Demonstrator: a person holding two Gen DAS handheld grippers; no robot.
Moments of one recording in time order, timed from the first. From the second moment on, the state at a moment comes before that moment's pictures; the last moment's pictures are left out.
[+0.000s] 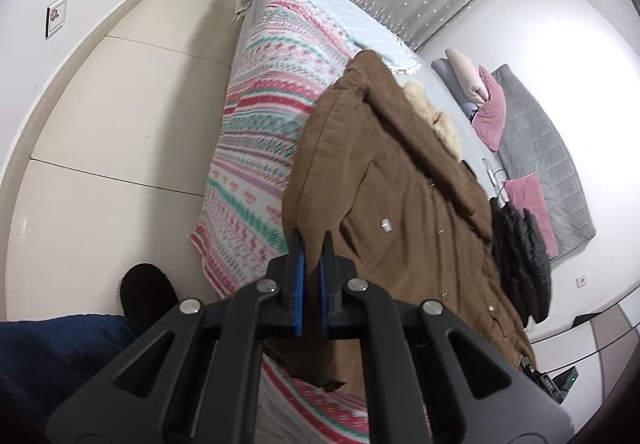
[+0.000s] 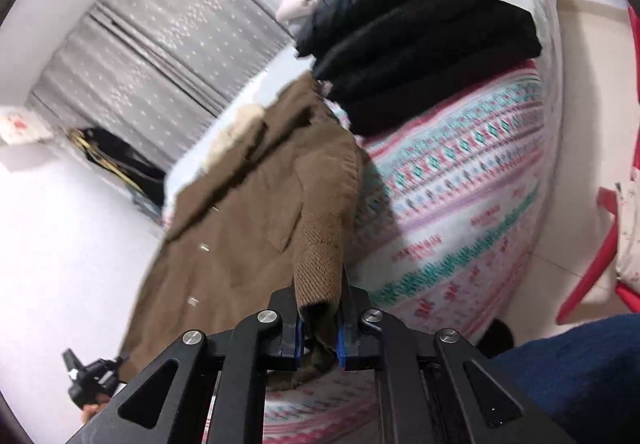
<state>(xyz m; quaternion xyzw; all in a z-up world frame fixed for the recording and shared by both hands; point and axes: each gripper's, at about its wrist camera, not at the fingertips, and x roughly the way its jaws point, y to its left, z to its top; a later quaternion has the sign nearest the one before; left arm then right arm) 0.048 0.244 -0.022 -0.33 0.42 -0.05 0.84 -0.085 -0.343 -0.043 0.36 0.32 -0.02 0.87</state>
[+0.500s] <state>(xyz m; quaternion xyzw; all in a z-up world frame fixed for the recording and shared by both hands) 0.111 0.220 0.073 -0.34 0.39 -0.07 0.85 -0.023 -0.351 0.030 0.37 0.25 0.04 0.89</state>
